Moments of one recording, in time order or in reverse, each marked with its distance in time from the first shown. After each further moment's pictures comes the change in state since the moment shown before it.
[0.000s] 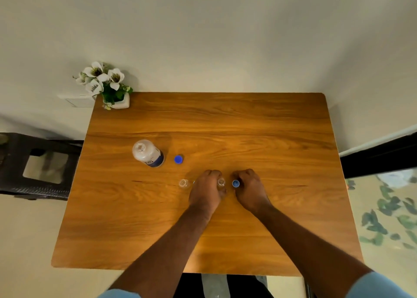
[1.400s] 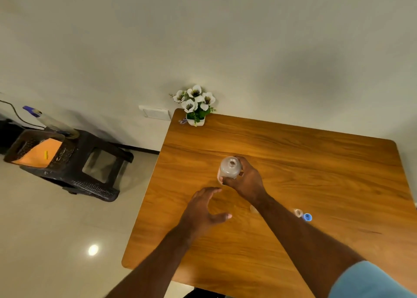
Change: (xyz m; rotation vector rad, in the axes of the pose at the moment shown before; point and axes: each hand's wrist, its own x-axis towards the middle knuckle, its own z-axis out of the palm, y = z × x) left_hand -0.039 -0.206 -0.140 -0.331 0.008 0.047; right_hand 0.064 -0.238 0.090 0.271 0.048 -0.234
